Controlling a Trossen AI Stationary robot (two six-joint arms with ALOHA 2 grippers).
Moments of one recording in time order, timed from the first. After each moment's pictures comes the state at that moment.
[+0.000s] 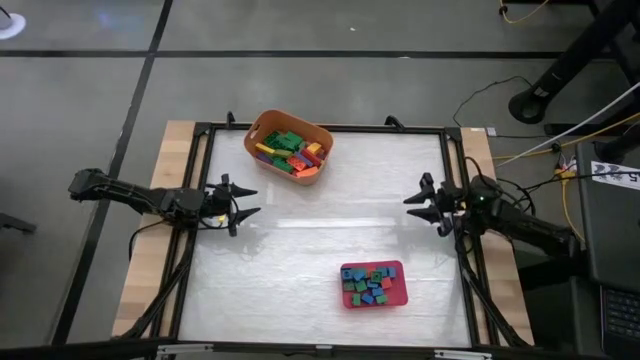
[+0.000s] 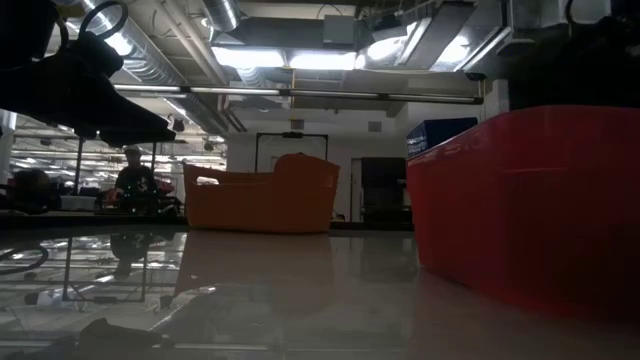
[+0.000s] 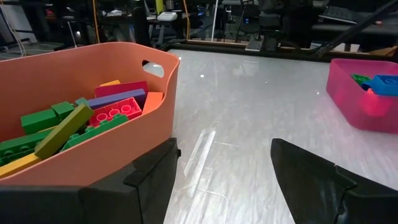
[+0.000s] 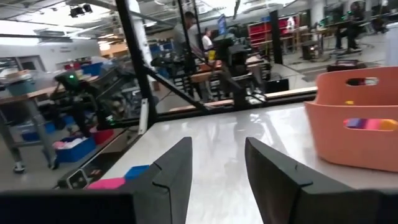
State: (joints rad) left arm -0.18 0.29 0.01 0.07 -0.47 -0.10; right arm -0.37 0.00 0.01 0.08 -0.57 0.23
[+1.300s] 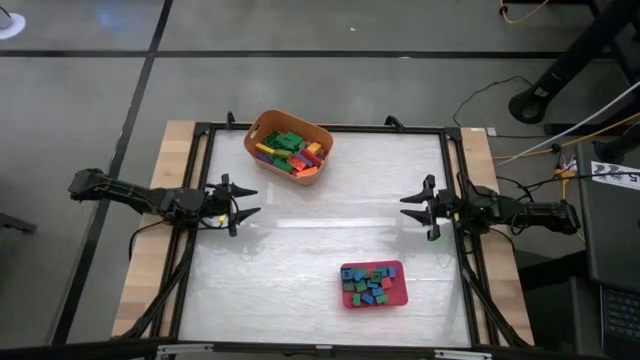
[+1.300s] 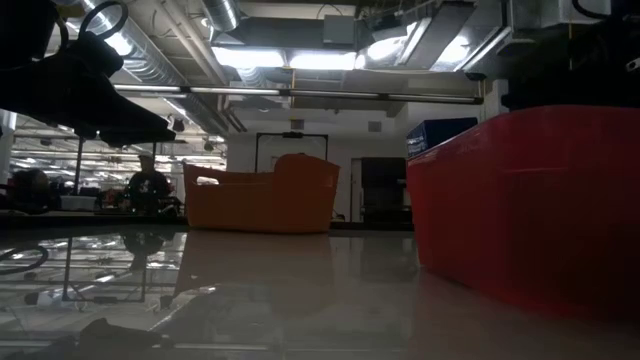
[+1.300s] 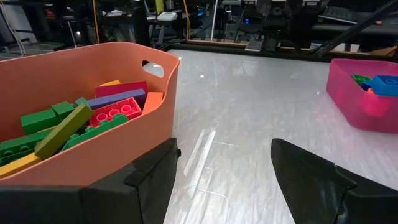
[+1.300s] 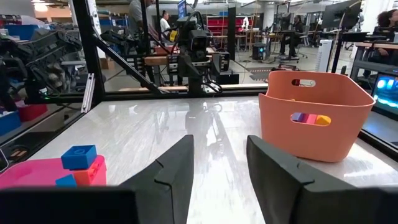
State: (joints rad) left arm -0.18 0.29 0.01 0.07 -0.47 -0.10; right arm 0.00 0.03 0.01 0.01 0.01 0.02
